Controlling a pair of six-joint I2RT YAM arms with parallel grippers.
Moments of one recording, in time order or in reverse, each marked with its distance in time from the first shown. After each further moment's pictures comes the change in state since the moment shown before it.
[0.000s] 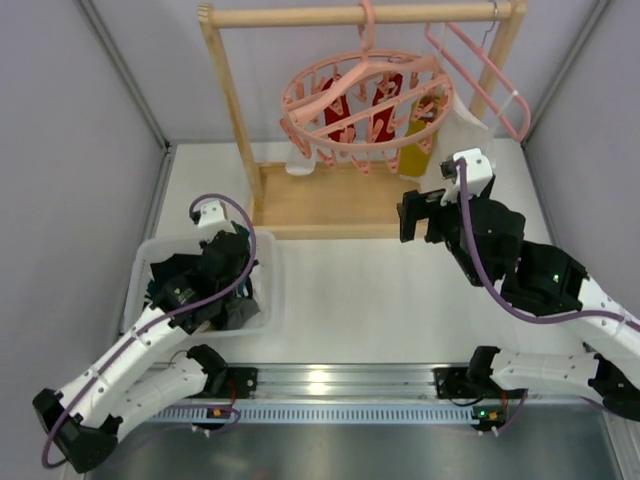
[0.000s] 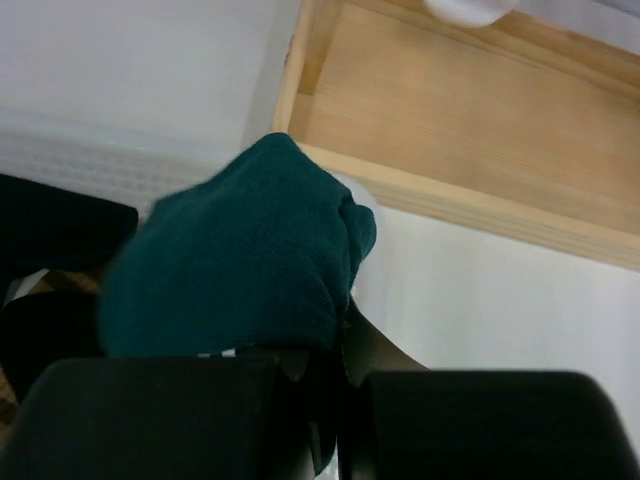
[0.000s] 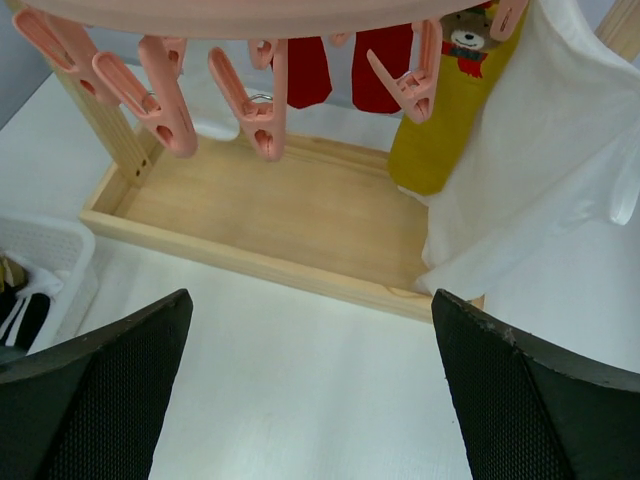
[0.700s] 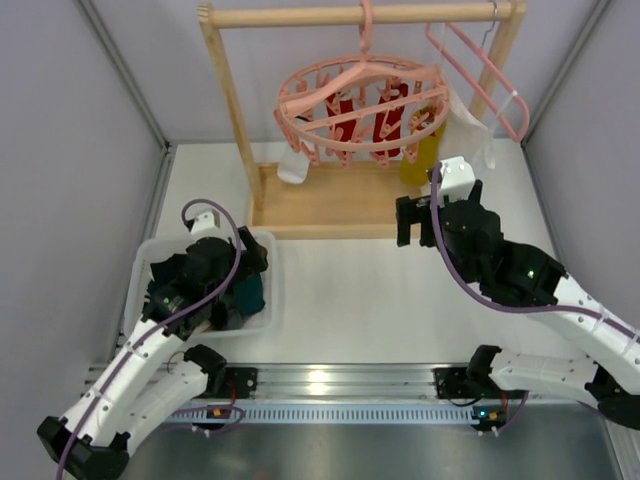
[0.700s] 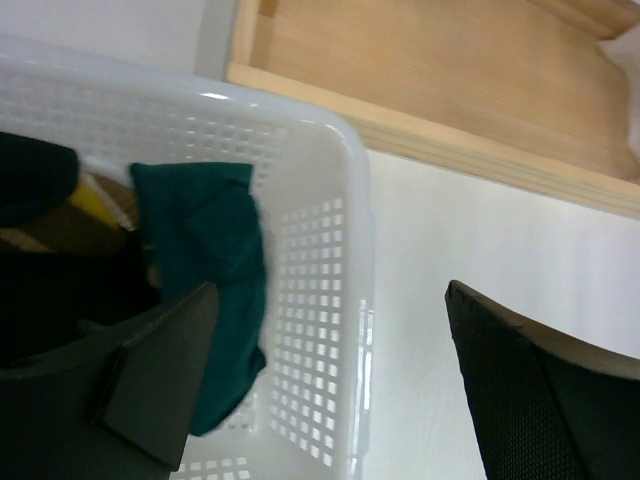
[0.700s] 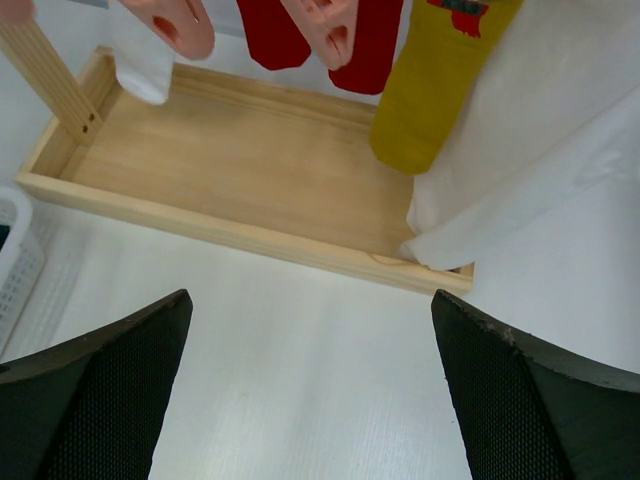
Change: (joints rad) left arm 0.226 -0.089 -0.066 -0.070 0.314 -0.021; right arm -0.079 0.011 -0.111 0.006 -0.050 0.023
